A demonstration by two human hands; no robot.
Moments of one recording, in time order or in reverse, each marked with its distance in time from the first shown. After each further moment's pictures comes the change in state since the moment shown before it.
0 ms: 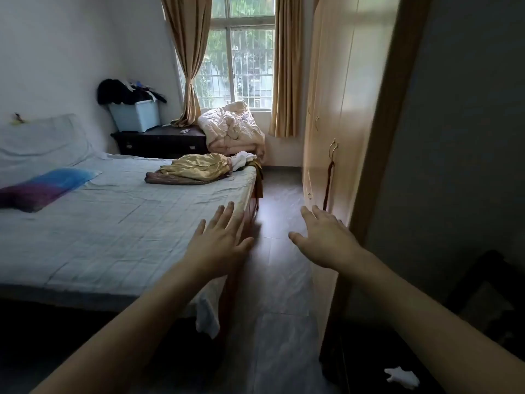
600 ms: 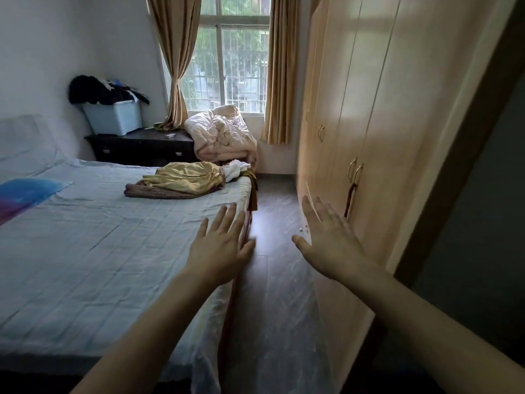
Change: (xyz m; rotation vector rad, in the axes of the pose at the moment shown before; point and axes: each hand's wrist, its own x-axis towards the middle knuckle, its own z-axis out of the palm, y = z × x) left_hand 0.200 -0.121 0.000 0.095 0.090 0.069; right_hand 0.207 -0.056 0.025 -0.086 0.159 -0.021
